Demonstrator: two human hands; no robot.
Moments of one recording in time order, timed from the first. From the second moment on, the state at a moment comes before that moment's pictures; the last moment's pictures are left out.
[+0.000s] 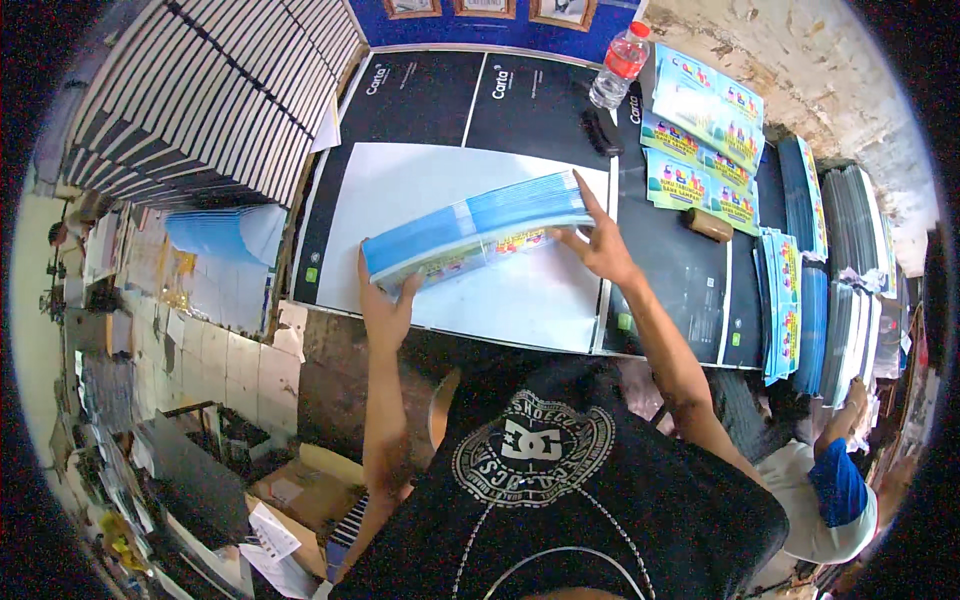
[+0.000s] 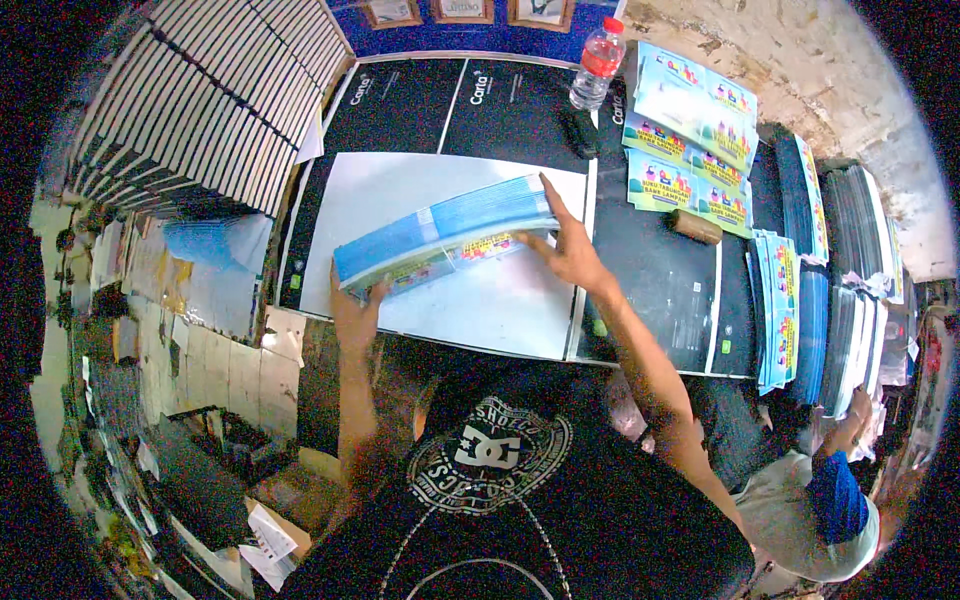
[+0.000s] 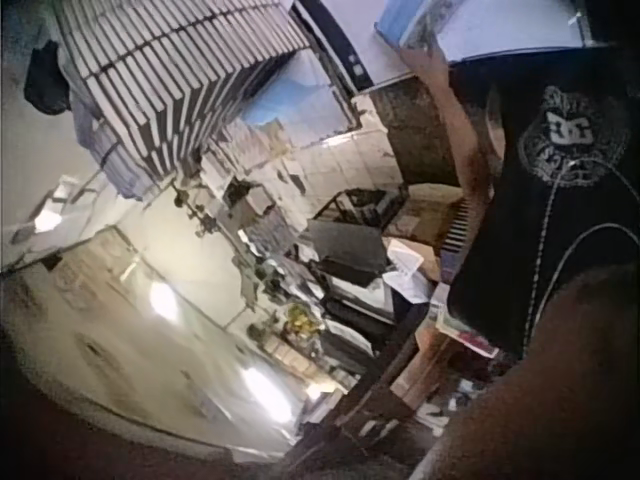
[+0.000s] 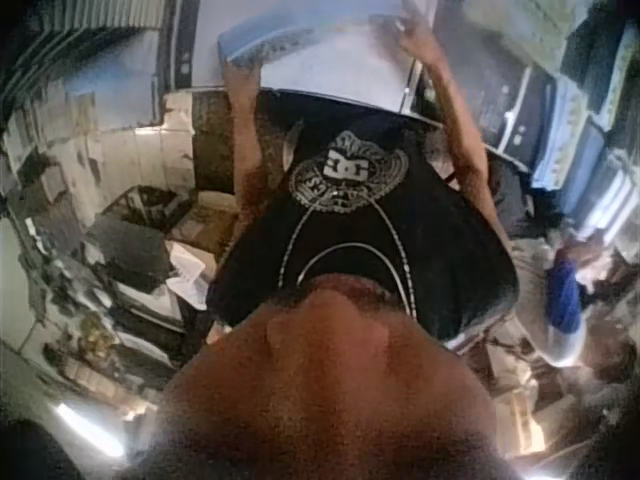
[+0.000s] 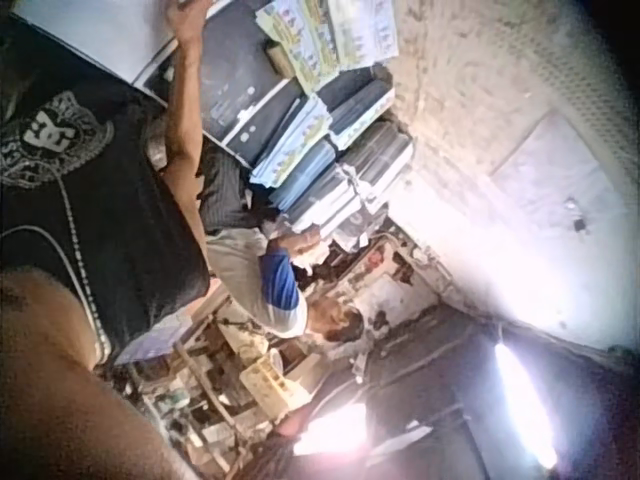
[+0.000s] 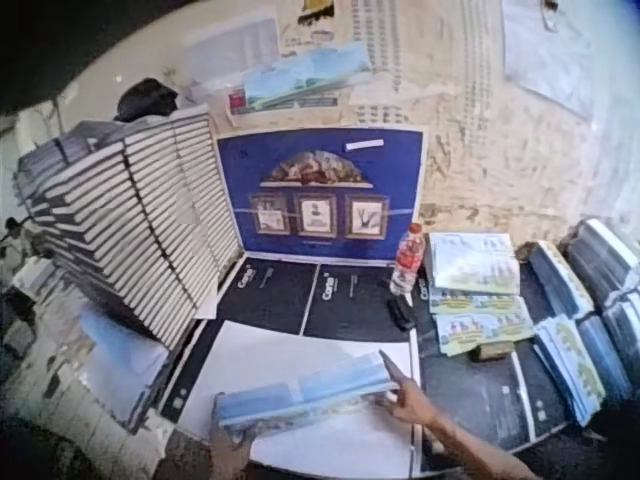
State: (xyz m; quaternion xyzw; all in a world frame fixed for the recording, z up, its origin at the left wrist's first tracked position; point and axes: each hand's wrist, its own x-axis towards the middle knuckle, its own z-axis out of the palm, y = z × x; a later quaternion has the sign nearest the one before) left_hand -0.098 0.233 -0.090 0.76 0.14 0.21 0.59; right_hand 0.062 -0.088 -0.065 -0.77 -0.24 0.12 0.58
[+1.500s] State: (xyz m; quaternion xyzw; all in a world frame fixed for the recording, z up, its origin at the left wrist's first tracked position) left_hand 0.003 0.162 -0.014 0.99 -0.06 0.02 0.10; right_hand 0.256 -0.475 -0.099 -0.90 0.27 -0.06 0.33
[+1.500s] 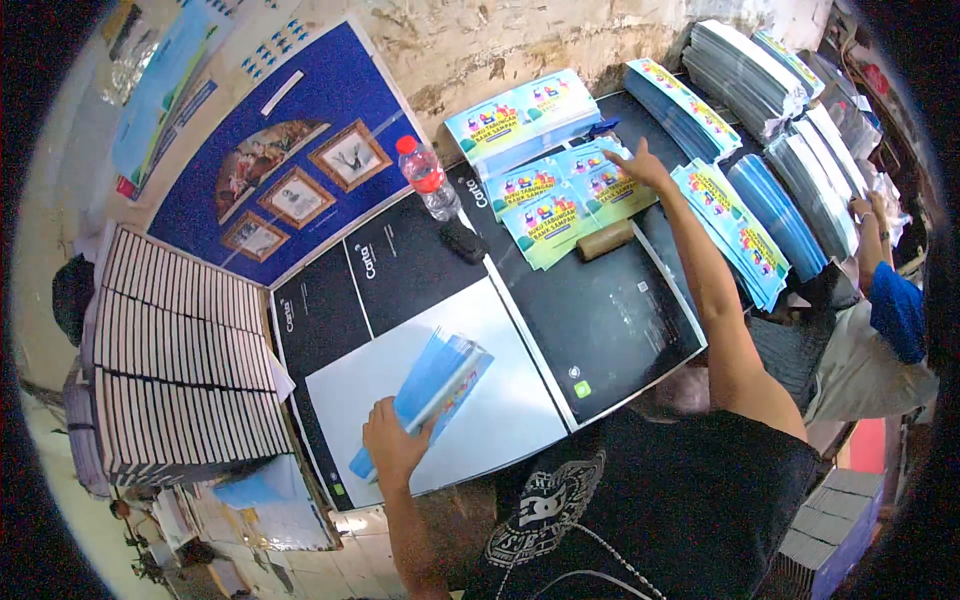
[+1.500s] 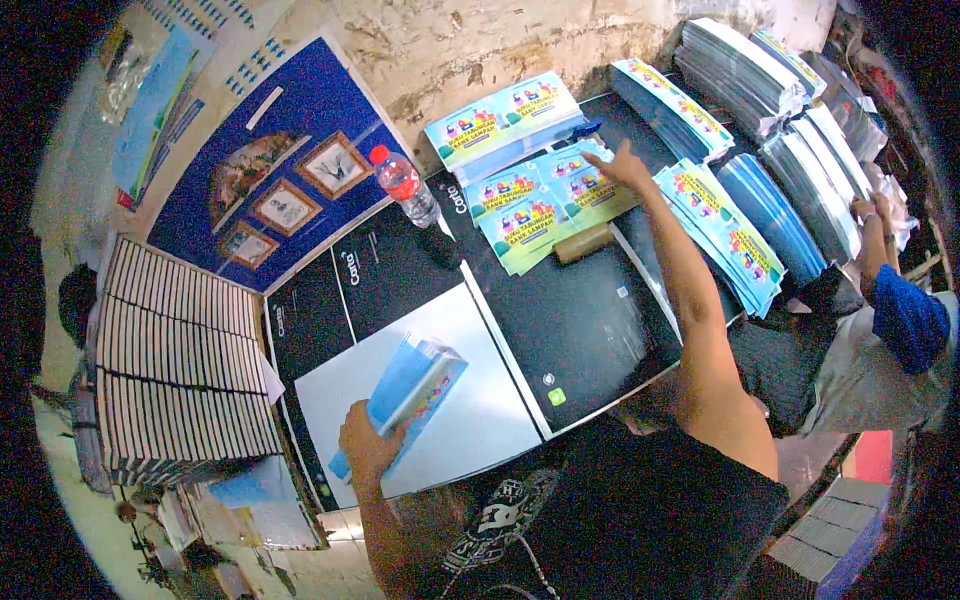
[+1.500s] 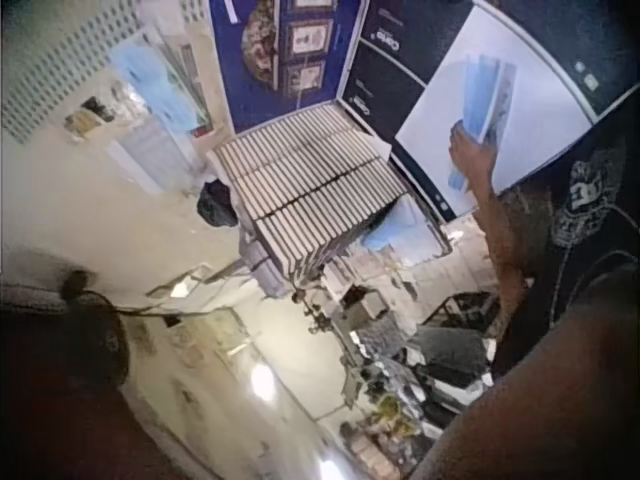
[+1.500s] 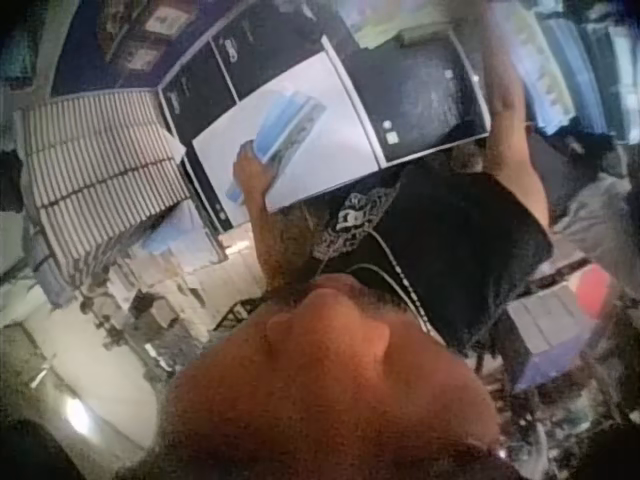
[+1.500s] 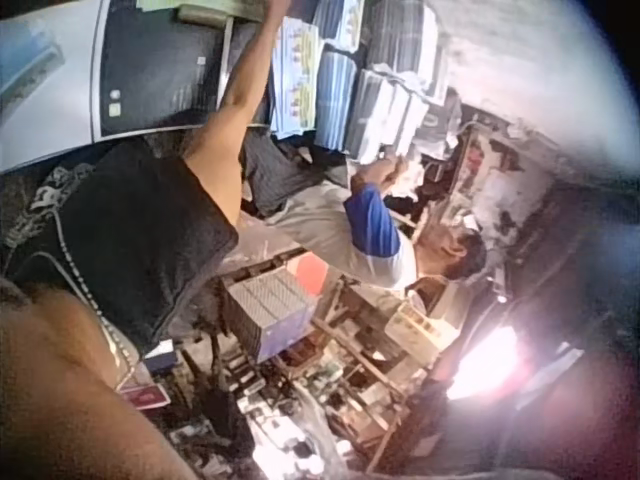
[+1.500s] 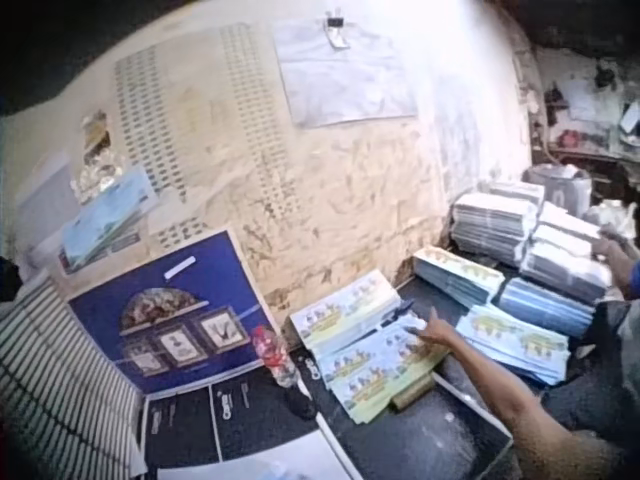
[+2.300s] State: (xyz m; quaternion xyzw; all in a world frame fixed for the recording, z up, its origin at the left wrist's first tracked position) left_hand 0.001 0.158 -0.019 1.00 -0.05 0.02 0.08; right_hand 0.329 -0.497 -0.098 -0.89 0.39 -0.13 0.22
